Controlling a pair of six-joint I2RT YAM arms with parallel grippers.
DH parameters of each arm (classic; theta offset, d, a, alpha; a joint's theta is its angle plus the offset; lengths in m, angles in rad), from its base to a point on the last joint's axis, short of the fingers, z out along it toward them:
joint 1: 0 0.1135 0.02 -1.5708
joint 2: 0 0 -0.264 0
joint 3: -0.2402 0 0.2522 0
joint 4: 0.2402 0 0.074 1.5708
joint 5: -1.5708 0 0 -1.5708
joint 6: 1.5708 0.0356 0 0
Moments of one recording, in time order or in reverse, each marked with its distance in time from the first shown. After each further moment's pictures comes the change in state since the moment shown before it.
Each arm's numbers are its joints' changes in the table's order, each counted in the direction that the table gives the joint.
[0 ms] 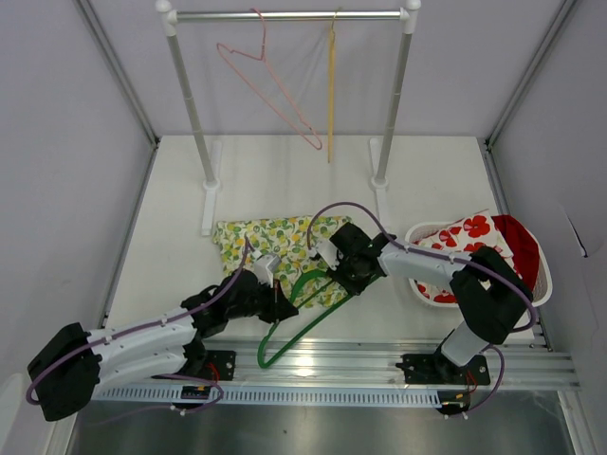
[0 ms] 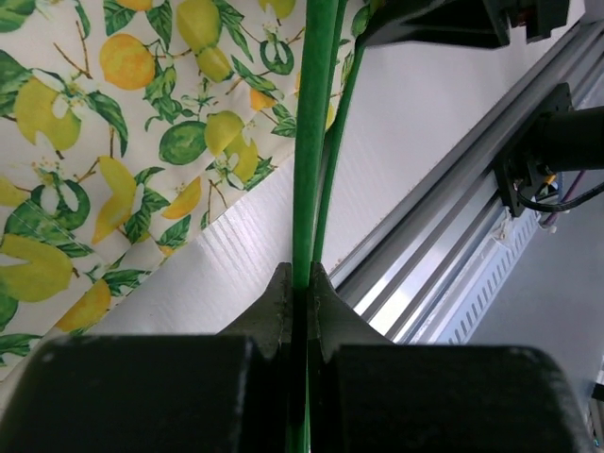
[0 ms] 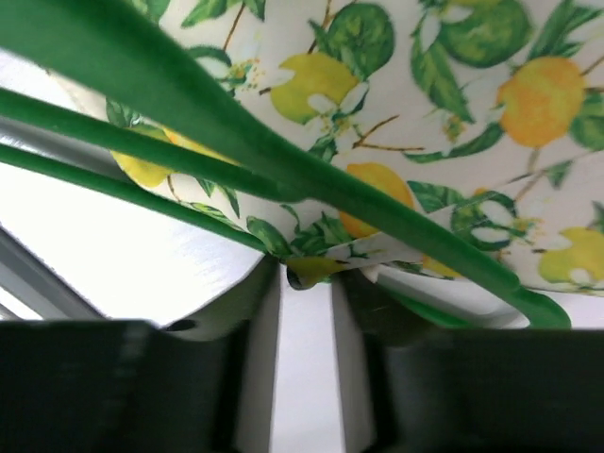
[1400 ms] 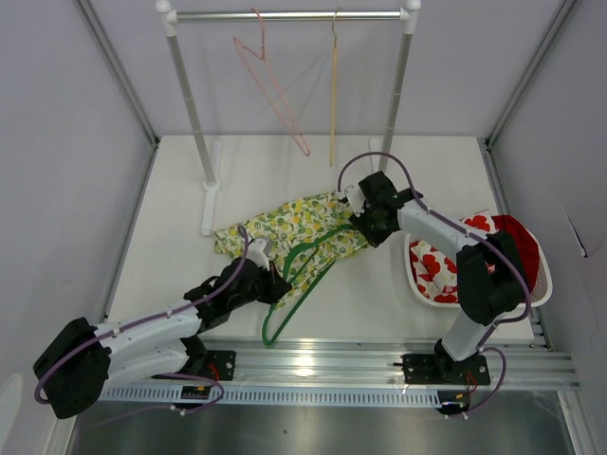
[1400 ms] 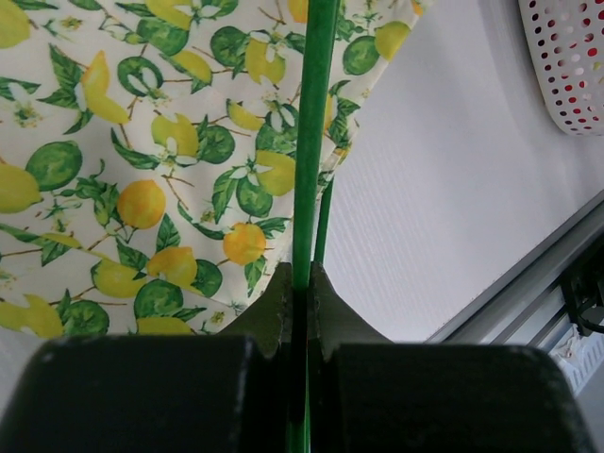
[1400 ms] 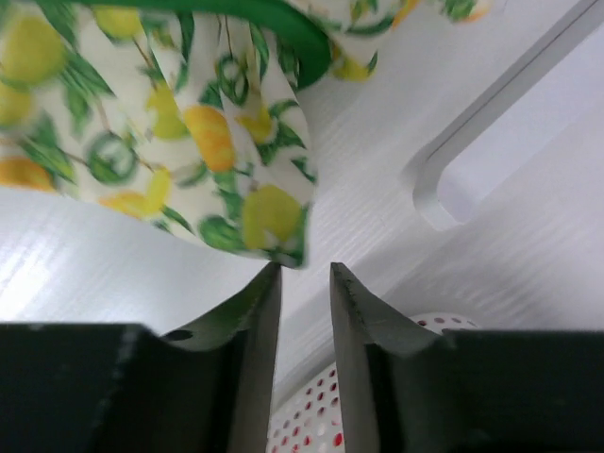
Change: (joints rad) left arm 0.084 0.080 -0.060 -0.046 0.210 0.070; right arm -0.309 0.082 -0.301 0.121 -0.114 -0.053
